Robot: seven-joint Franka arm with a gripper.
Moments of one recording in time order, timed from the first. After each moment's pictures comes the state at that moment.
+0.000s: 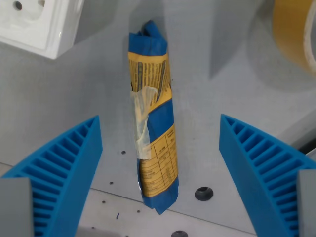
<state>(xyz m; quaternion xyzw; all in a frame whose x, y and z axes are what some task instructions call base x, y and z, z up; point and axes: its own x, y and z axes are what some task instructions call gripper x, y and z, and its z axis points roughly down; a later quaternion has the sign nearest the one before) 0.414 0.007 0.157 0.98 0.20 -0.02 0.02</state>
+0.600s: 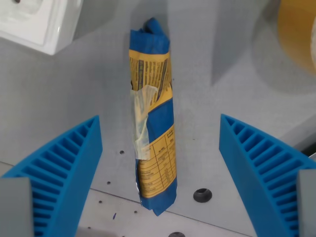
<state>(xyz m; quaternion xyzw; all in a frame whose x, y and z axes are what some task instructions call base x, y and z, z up) 0.413 0.006 0.153 0.98 0.21 -0.02 0.02</state>
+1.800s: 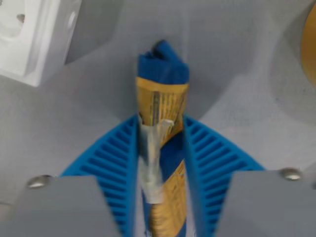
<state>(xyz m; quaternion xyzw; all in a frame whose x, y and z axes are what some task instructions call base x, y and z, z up) 0.418 0.009 0.116 0.98 0.22 -0.01 0.01</state>
